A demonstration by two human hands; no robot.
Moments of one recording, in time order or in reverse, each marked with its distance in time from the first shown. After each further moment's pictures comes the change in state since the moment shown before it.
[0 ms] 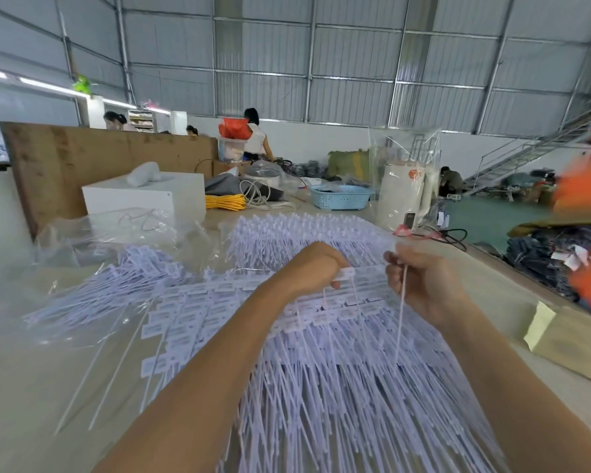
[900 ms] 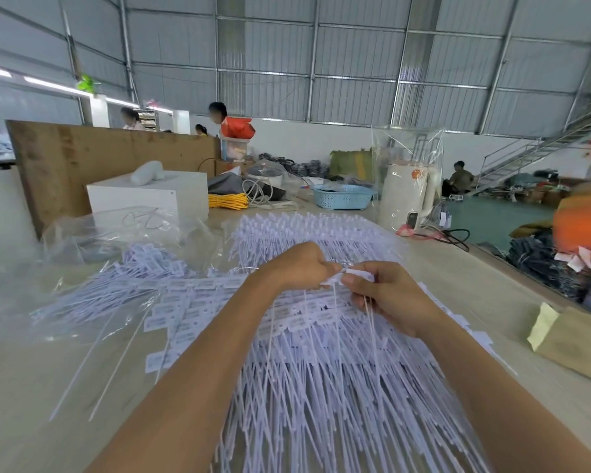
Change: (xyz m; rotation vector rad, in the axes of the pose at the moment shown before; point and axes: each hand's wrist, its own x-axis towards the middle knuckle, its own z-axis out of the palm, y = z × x) left_hand 0.000 -0.014 -0.017 0.232 -0.044 -0.041; right_hand -0.007 0.035 0.021 -0.632 -0.279 -0.107
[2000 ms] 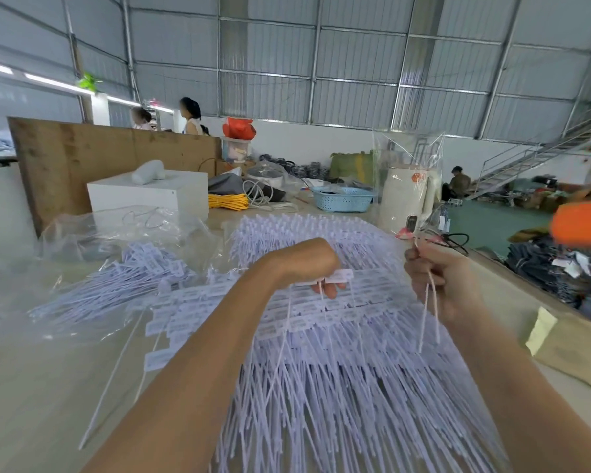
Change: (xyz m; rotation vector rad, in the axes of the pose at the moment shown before) left_hand -0.013 0.019 -0.013 -0.114 -0.161 0.030; right_hand -0.007 -0.029 -0.044 0.760 0.293 0.122
